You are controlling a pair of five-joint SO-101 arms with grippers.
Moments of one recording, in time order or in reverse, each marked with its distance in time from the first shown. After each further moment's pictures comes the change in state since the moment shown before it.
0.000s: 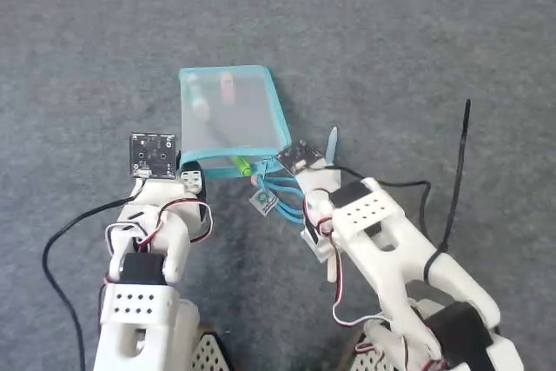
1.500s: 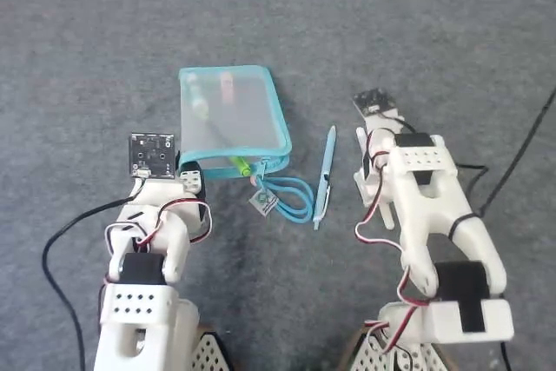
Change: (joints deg) left arm -0.3 0.0 0.0 0.0 0.0; right arm 24.8 14.4 -17.2 0.1 7.1
